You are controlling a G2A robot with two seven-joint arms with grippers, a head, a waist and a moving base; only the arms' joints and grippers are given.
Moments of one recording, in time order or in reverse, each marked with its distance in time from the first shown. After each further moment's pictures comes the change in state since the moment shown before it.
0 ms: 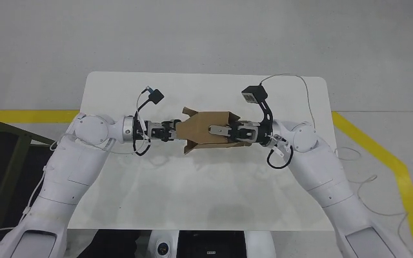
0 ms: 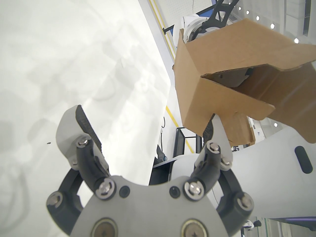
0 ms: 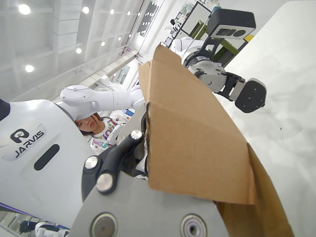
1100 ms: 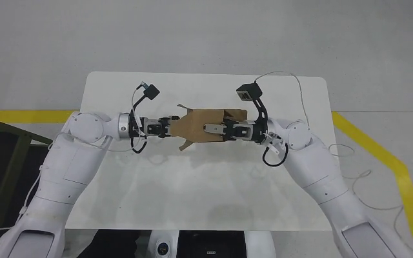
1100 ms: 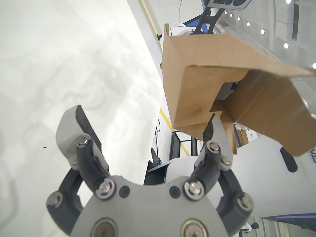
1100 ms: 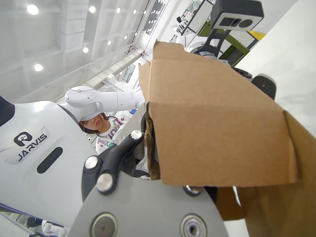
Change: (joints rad) left arm -0.004 0.011 -0.020 0.002 -0.045 0.010 -0.001; right arm 0.036 -0.018 -0.037 0.045 0.041 -0.019 -0.018
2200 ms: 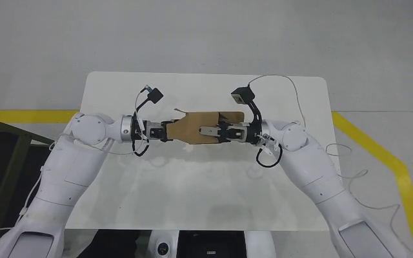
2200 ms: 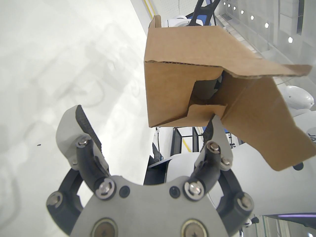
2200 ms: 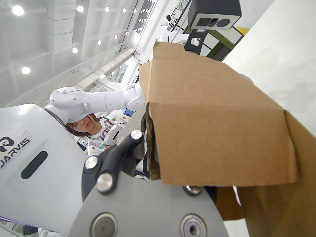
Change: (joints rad) left arm 0.011 0.007 0.017 -0.035 0.006 0.008 -0.006; right arm 0.006 -0.021 -0.028 0.026 -0.091 0.012 -0.030
